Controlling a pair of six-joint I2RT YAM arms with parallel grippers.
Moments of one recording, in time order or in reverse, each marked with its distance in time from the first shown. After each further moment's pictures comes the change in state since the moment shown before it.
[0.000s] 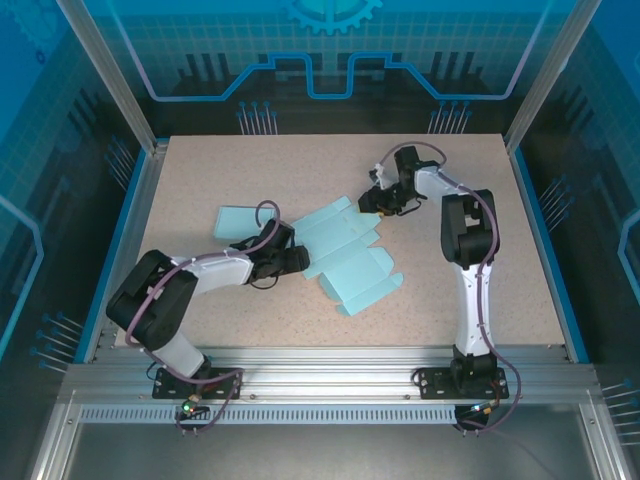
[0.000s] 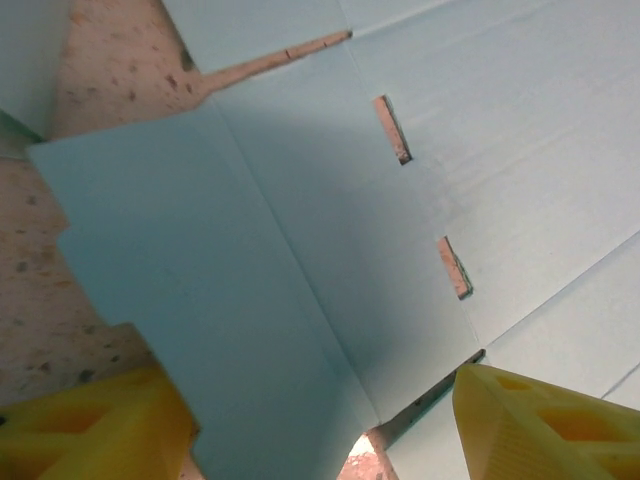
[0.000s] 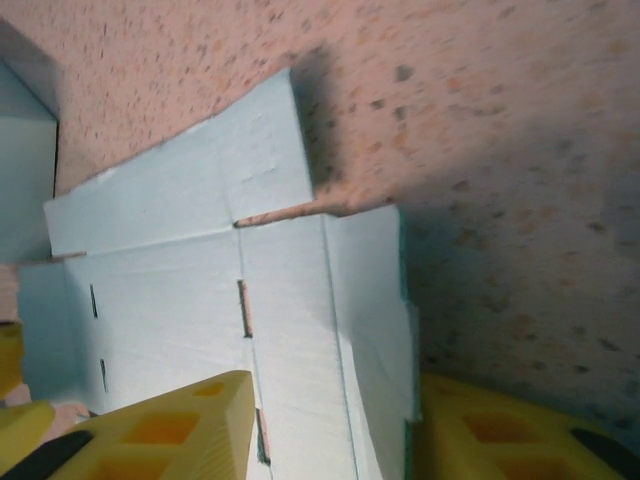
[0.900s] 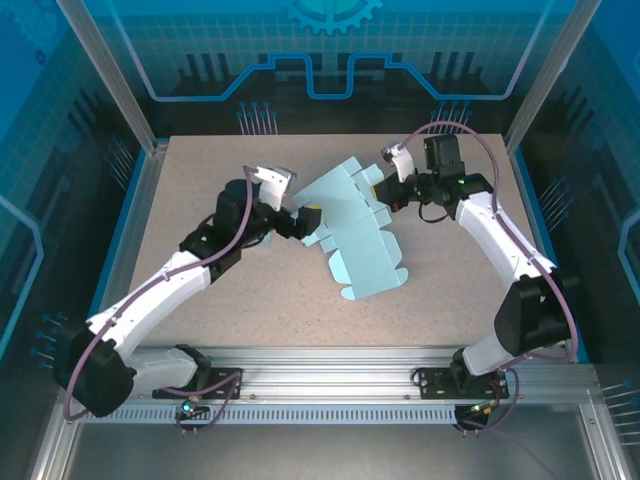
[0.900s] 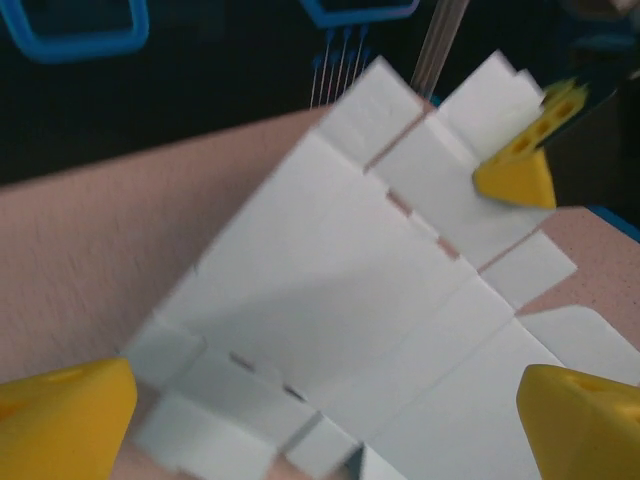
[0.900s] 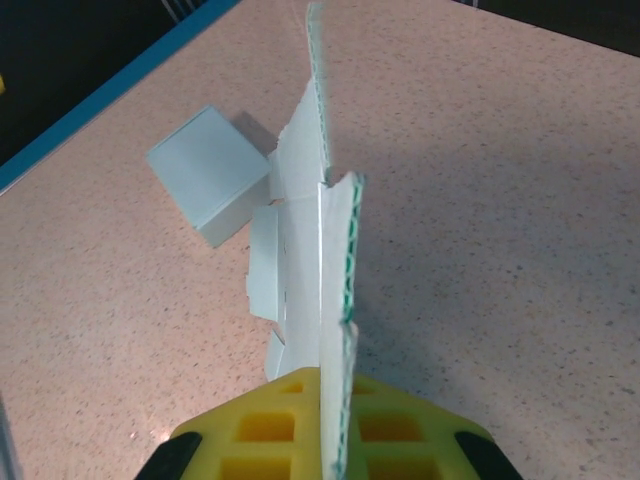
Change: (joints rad) left arm 0.042 -0.428 0.205 0.027 0.204 0.672; right arm 0.057 -0.822 -0.468 0.192 0.096 -0.201
